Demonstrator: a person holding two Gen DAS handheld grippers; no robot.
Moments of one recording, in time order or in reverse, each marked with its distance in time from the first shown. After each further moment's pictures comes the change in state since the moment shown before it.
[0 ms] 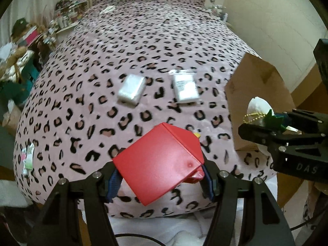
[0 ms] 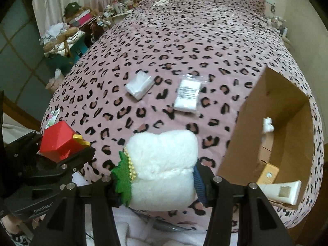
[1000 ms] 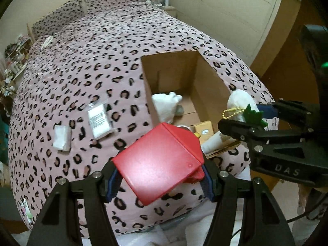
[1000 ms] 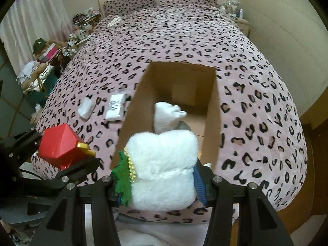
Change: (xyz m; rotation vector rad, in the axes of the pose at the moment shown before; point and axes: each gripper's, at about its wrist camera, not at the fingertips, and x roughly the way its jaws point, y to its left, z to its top) left arm 0.013 -0.211 0.064 0.339 0.062 -0.120; right arm -0.069 -0.181 -0.031 0.230 -0.070 -0.083
